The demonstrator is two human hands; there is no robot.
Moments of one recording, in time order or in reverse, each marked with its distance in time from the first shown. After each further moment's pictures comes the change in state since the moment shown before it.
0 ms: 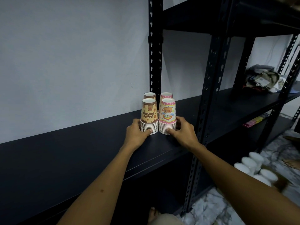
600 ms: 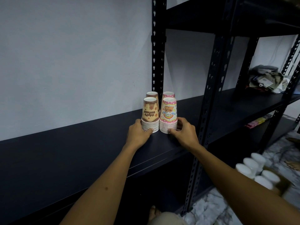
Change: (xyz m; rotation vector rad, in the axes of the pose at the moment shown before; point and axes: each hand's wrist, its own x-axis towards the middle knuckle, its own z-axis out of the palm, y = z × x) left_hand -0.004 0.003 -0.002 0.104 -0.009 -0.031; right_hand -0.003 0.002 0.005 0.053 0.010 0.016
